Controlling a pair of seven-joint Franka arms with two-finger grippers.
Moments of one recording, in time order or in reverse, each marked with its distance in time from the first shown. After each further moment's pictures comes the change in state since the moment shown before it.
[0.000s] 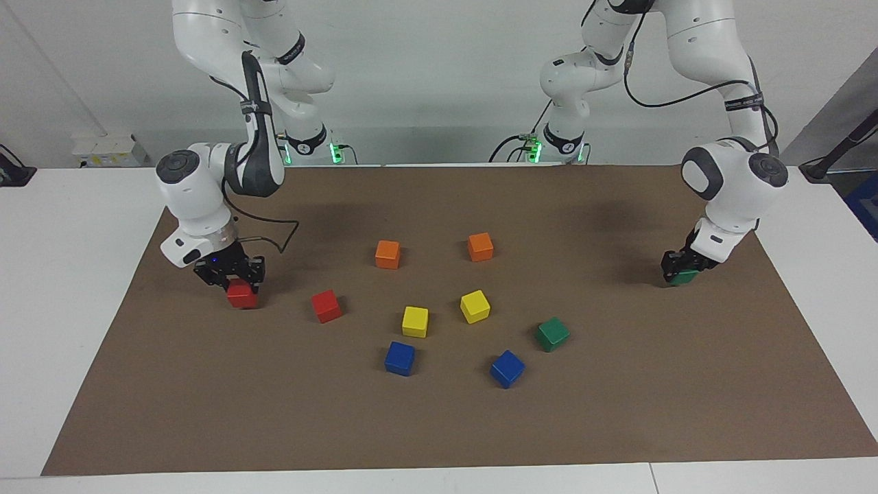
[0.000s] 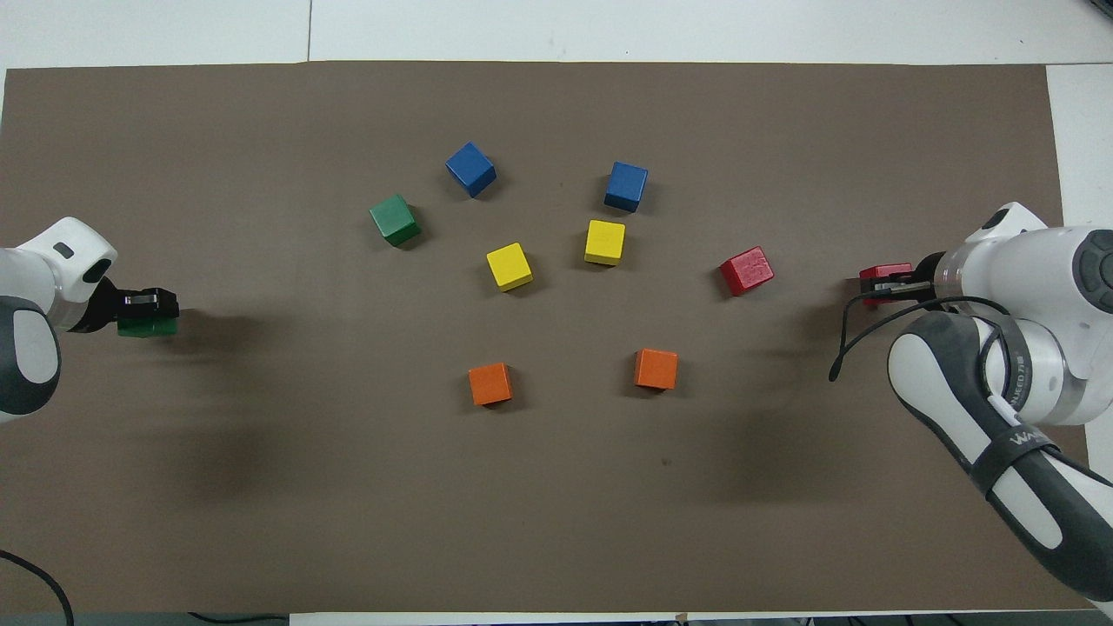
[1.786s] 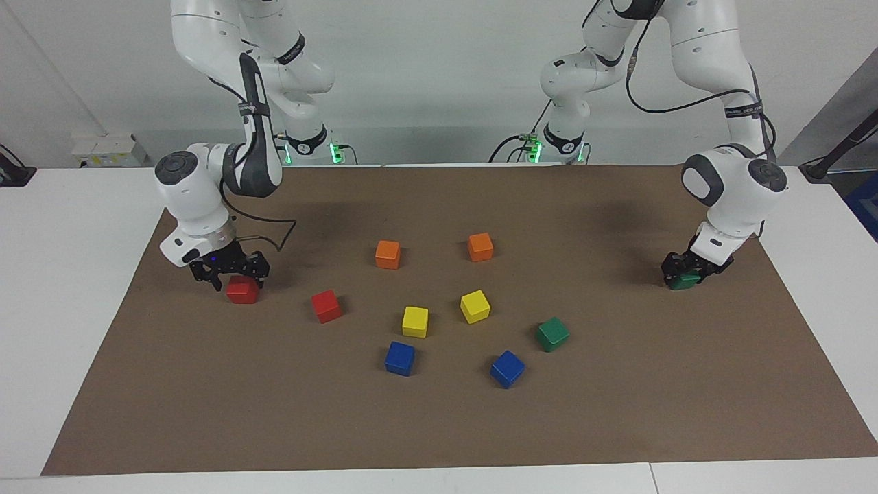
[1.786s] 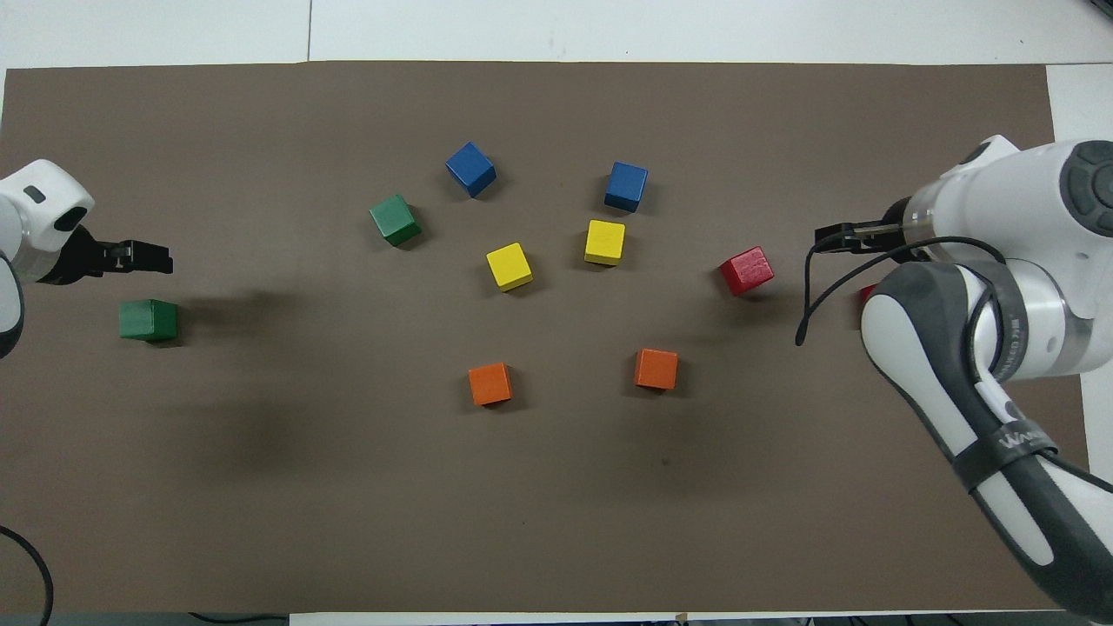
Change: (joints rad) left arm -0.054 0.030 -0.019 0.270 -0.002 -0.237 -0.098; right arm 0.173 0.006 0.012 0.289 0.001 -0.284 0.230
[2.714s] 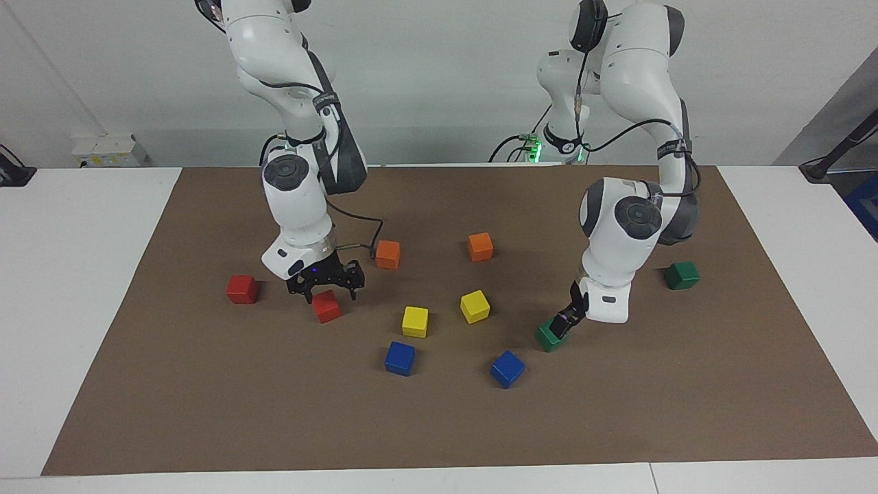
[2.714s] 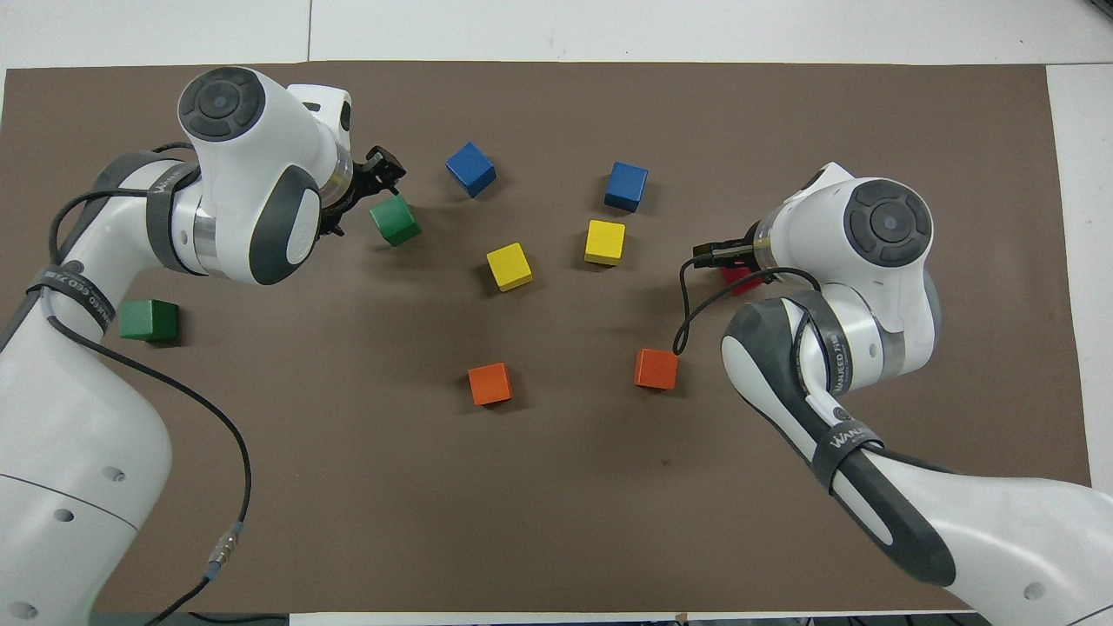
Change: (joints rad) left arm -0.415 0.298 -0.002 0.317 0.027 -0.023 -1.005; right arm 0.161 0.122 -0.004 -0.059 -0.002 0.207 0.116
